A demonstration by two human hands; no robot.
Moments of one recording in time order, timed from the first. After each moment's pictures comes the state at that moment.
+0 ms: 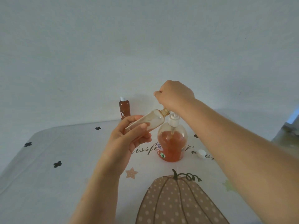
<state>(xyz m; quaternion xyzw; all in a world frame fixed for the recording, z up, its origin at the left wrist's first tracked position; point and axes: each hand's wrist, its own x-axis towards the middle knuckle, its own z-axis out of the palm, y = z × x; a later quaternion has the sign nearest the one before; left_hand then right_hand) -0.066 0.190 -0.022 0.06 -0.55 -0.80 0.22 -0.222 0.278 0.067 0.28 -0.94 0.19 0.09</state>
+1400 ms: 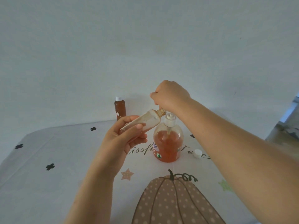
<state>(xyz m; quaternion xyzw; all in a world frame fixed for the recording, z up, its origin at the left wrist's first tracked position) -0.065 0.191 -0.019 0.06 -0.55 -0.80 0.22 -0.221 0.280 0.067 0.28 -0.93 0.23 0.03</state>
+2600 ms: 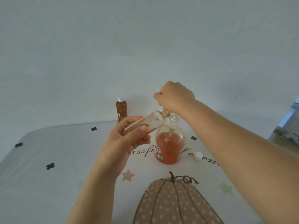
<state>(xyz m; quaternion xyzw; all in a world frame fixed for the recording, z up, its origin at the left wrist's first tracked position) -0.065 0.191 -0.020 0.05 -0.55 -0.80 0.22 -0.221 0.283 0.070 0.28 -0.94 0.21 0.07</state>
